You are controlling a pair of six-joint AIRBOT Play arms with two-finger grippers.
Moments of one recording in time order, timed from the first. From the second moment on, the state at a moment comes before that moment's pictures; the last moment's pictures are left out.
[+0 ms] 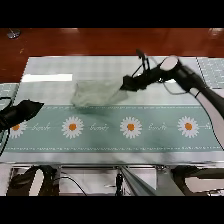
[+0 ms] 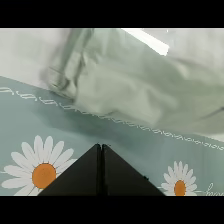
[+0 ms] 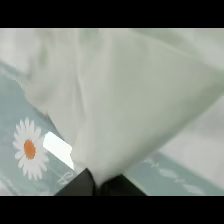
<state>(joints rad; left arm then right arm) 0.29 -0.46 0.61 0.90 -1.07 -1.49 0.28 -1.57 1.46 -0.84 1.10 1.43</state>
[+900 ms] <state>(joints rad) 0.29 -0.46 0.61 0.90 -1.03 -1.52 -0.61 -1.35 1.98 -1.20 1.77 1.67</state>
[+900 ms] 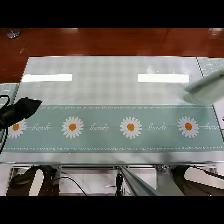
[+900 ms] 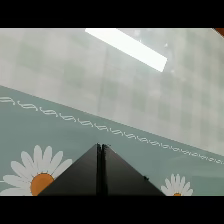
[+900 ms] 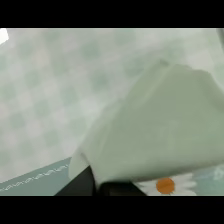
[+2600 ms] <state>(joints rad) -0.36 -1.26 1.26 1.34 -1.03 -1.67 0.15 -1.33 1.30 -1.54 1.12 1.67</state>
